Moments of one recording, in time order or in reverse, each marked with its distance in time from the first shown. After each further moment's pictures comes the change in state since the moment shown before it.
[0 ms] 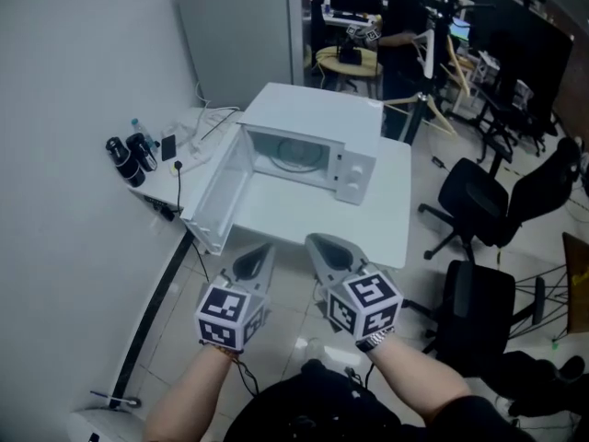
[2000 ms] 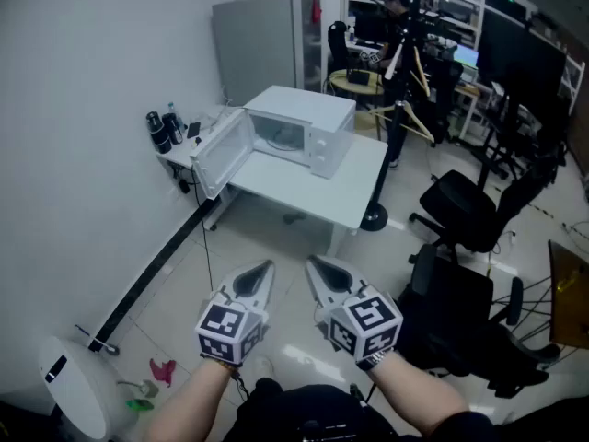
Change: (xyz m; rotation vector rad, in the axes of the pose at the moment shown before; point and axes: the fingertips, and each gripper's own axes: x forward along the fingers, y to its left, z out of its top) left arm -0.151 -0.309 -0.016 -0.015 -0.077 0.146; right arm -0.340 0.051 -0.033 -0.064 -0.020 0.175
